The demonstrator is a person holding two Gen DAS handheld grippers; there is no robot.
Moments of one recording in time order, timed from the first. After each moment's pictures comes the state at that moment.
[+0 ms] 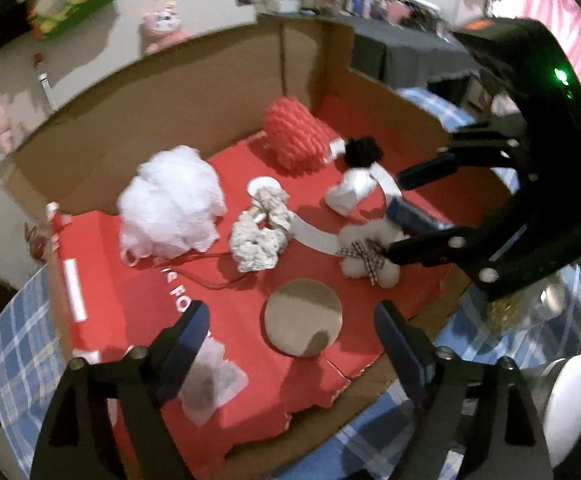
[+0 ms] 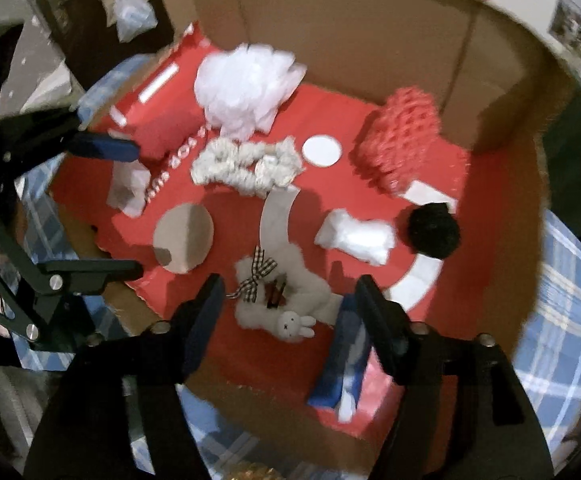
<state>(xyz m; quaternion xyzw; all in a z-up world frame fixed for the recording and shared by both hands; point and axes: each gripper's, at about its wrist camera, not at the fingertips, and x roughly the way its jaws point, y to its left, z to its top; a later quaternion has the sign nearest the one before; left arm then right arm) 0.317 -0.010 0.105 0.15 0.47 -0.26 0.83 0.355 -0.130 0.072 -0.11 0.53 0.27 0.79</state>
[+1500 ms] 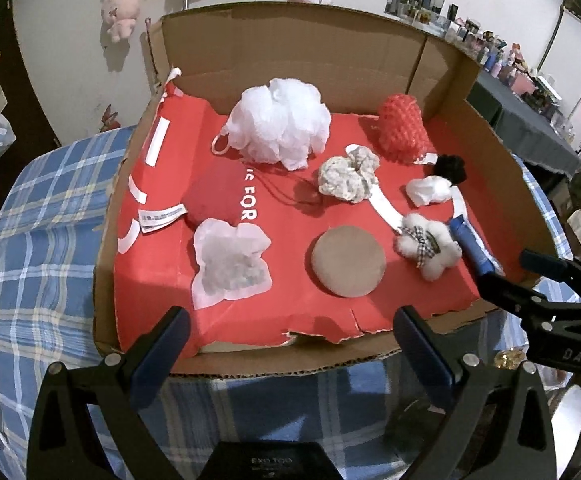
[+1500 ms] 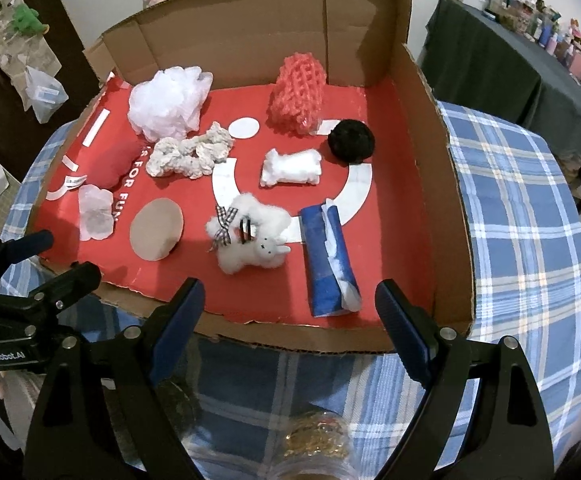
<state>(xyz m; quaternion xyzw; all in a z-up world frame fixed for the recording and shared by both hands) 0.286 0.021 0.076 0.00 0.51 -0.07 0.86 0.294 -0.165 0.077 0.01 0.52 0.09 0.85</state>
